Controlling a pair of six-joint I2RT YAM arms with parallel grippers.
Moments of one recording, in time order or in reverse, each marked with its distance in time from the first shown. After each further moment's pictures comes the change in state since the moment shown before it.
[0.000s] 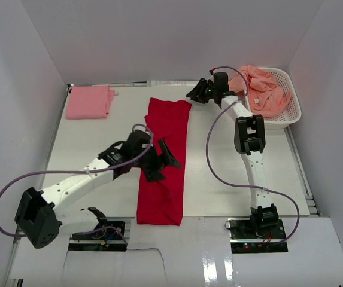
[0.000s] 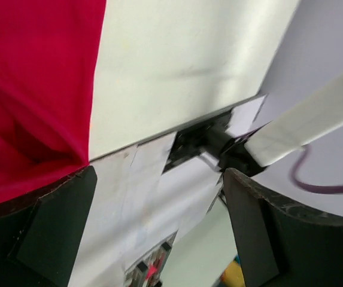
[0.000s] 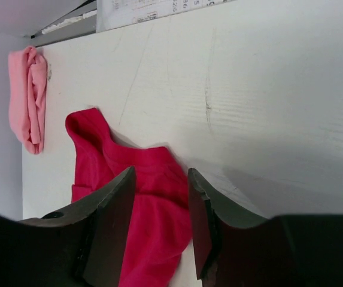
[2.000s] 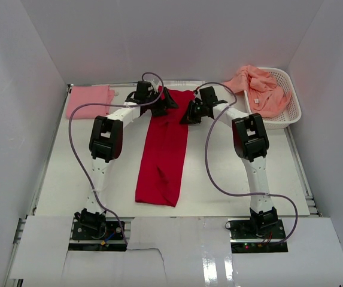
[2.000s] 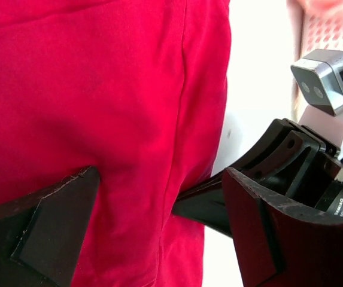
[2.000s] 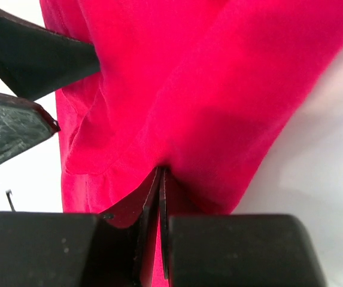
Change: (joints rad) left arm 0.492 1.207 1.086 0.295 0.177 0.549; right arm 0.134 -0.308 -0.505 -0.122 -0.002 -0.109
